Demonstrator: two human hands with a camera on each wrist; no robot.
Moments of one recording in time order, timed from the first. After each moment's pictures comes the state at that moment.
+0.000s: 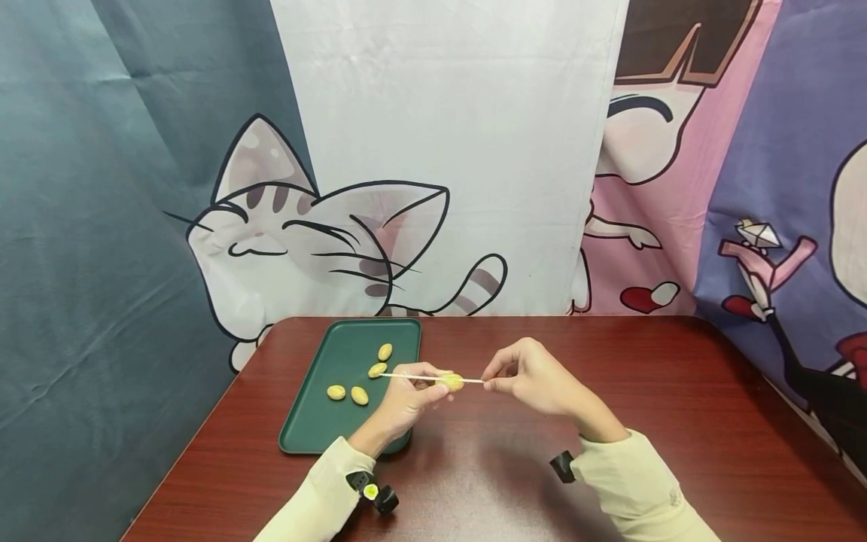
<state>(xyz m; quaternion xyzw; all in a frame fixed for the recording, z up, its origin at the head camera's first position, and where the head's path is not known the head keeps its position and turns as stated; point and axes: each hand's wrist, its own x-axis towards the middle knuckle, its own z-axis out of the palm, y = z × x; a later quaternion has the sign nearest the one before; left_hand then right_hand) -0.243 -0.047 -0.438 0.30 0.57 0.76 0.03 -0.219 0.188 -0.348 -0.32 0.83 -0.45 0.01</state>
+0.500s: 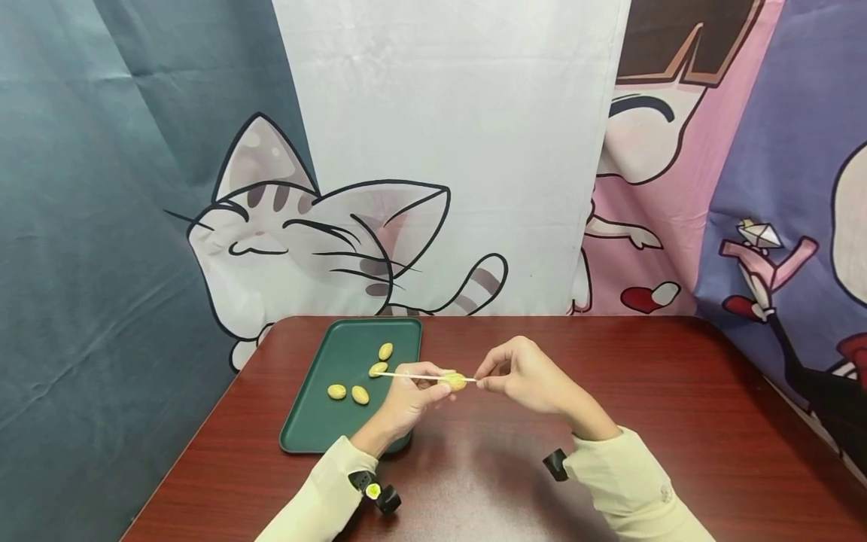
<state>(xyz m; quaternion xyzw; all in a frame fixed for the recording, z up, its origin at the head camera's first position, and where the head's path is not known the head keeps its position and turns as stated) -0.241 -0.044 -0.437 0.31 0.57 0.76 0.02 -0.219 0.179 -0.346 -0.32 0.83 -0.45 0.01</state>
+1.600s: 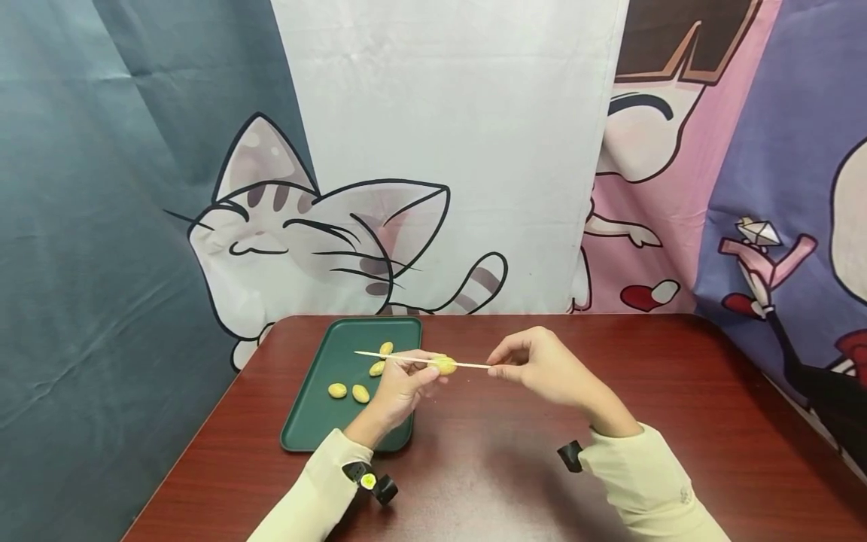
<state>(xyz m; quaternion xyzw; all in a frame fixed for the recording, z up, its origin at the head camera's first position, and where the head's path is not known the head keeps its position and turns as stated) -0.245 -0.051 -0.423 0.31 0.54 0.78 0.00 -0.213 0.198 -0.330 -0.27 0.84 -0.46 0.02</state>
